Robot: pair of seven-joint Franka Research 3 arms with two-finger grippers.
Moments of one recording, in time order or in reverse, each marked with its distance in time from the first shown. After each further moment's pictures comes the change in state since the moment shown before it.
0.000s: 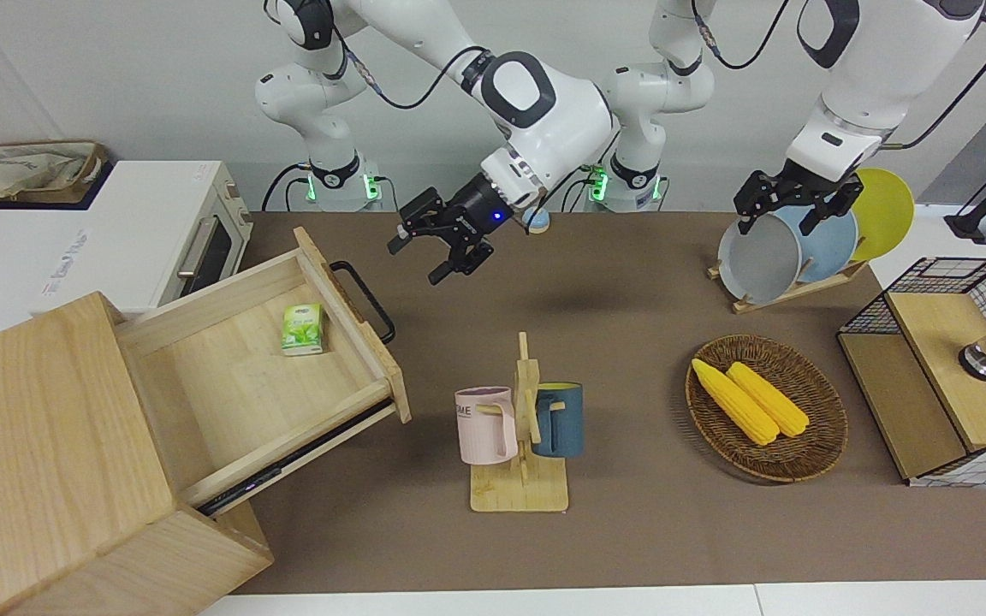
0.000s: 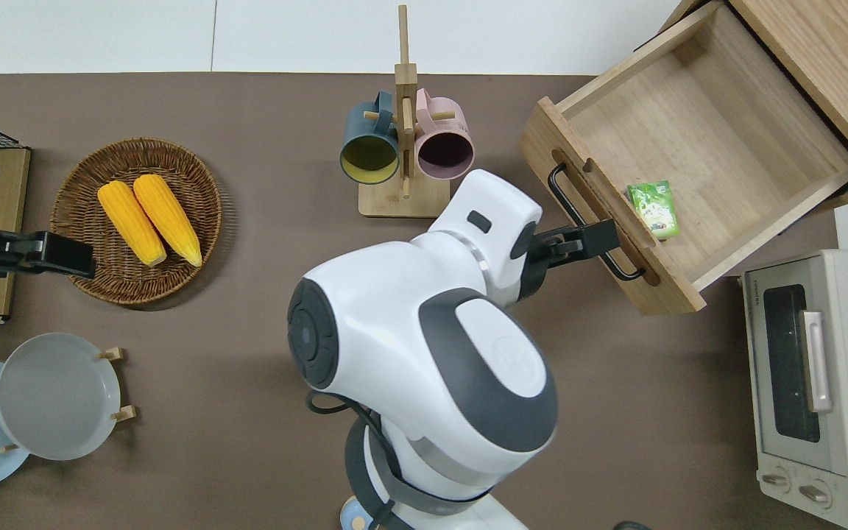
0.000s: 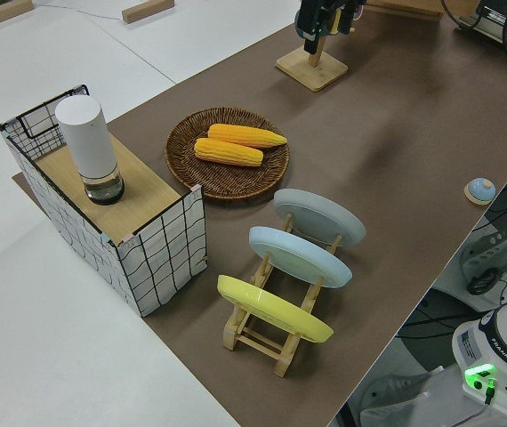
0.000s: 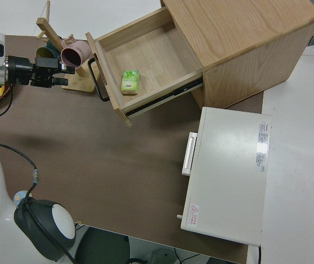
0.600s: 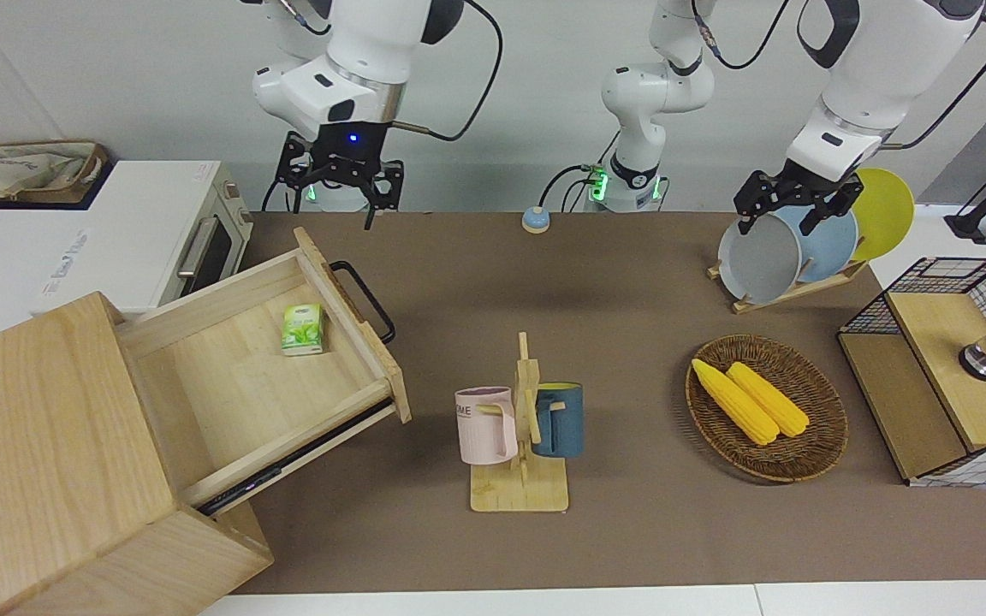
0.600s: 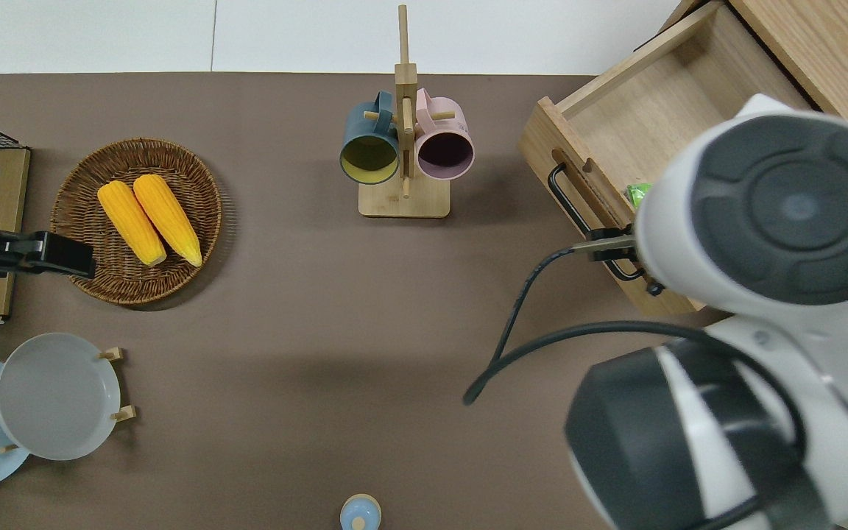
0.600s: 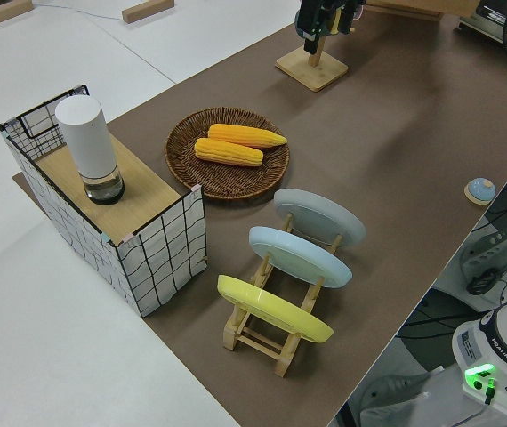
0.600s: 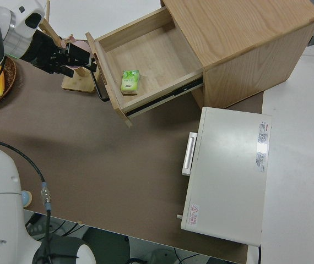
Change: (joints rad) left arm 0.000 0.000 0.000 0.000 0.000 0.000 0.000; right arm -0.290 -0.197 0.000 0.005 0.473 0.066 -0.176
